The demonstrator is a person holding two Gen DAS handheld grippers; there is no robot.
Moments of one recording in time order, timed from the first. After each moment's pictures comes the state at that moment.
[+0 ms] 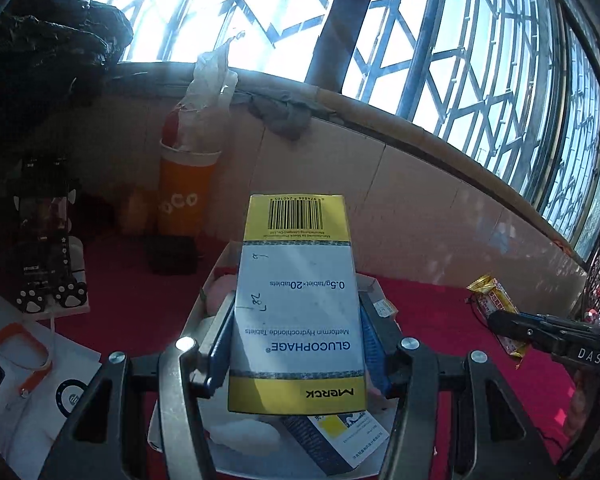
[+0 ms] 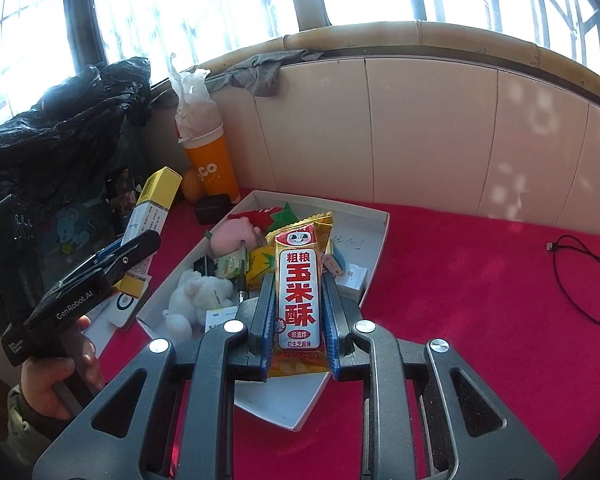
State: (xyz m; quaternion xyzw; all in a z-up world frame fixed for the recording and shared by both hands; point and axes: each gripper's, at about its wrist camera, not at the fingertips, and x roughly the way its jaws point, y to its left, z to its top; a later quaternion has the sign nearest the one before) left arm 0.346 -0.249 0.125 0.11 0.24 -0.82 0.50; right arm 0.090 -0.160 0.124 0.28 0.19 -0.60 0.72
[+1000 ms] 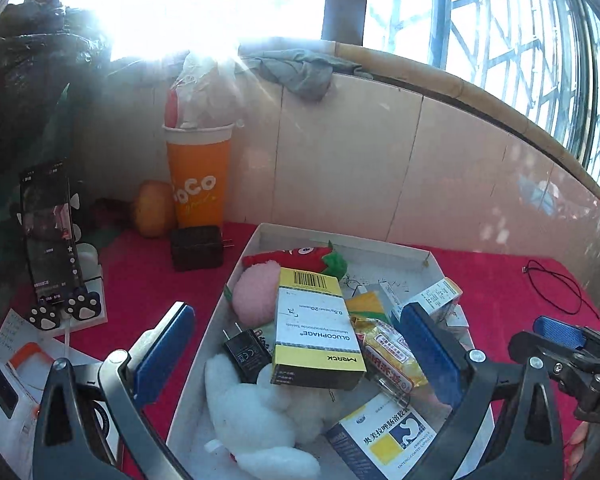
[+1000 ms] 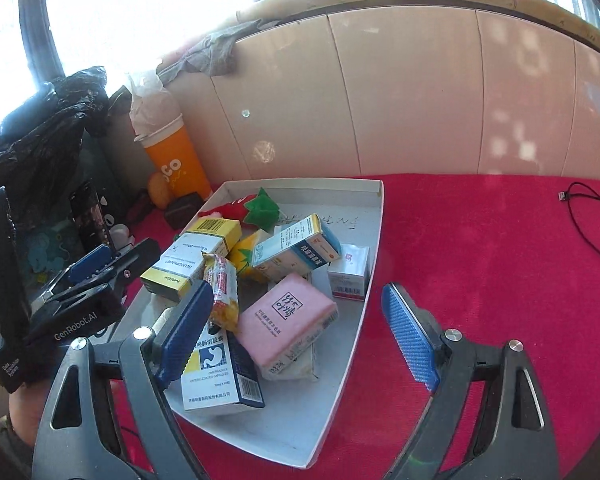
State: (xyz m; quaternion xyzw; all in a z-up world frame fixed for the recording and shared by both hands) left arm 0.311 -0.273 0.102 0.19 0.20 -0.79 0.55; right arm 0.096 -0.181 0.081 0.32 0.15 -0.64 0.69
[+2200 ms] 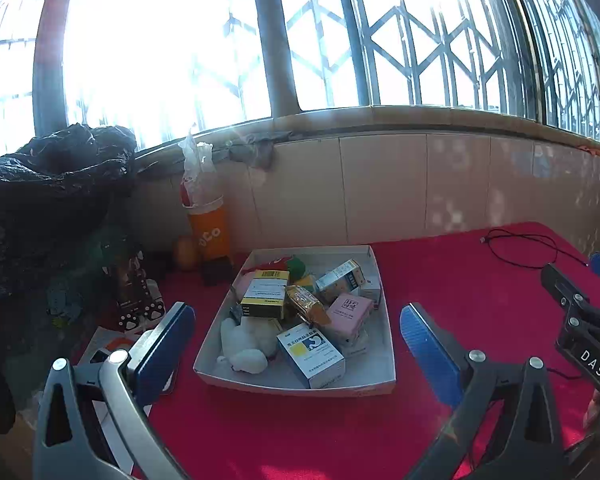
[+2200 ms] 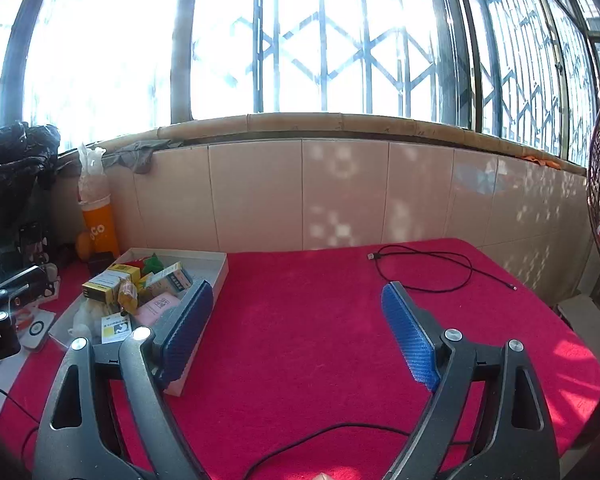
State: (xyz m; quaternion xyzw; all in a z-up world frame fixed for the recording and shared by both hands) left arm 0.260 -0.081 0.184 0.22 0.08 -0.77 0.59; right arm 0.044 0.013 0.142 0.14 0.09 -0.82 0.55
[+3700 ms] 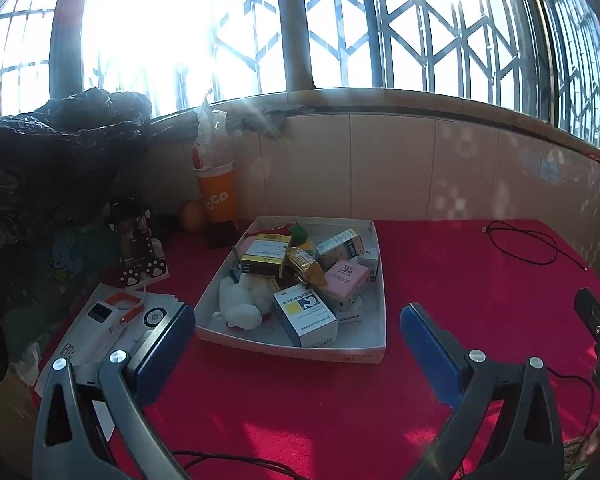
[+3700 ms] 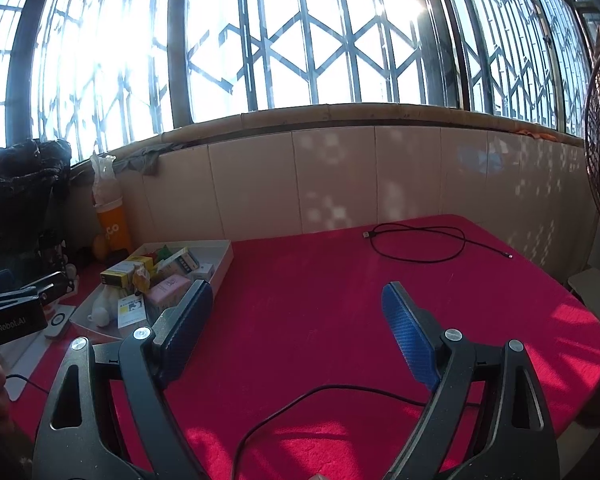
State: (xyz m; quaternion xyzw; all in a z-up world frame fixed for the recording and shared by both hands) left arm 0.266 -0.064 0.164 0.22 0.13 -0.75 0.60; right arm 0.028 0.068 0.126 0.17 0.06 -0.80 0.57
